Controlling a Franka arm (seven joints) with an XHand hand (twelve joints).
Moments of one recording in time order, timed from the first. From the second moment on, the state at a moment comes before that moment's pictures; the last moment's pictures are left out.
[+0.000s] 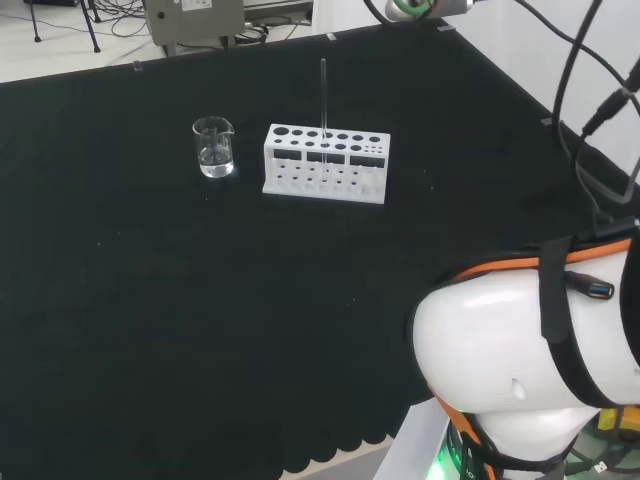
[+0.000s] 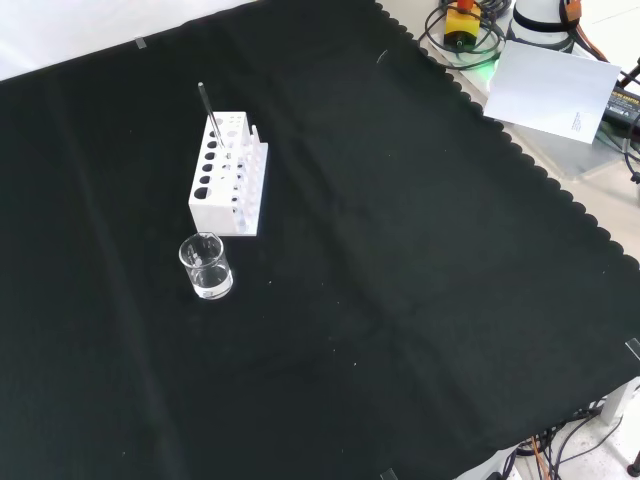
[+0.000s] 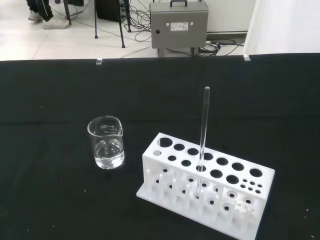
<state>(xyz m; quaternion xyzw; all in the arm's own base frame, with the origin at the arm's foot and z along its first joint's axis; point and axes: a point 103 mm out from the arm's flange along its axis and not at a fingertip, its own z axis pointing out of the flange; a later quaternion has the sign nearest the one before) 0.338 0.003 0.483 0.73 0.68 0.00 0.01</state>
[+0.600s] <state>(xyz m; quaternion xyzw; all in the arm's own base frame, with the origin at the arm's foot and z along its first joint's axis) 0.400 -0.009 0.457 0.73 0.69 0.00 -0.02</state>
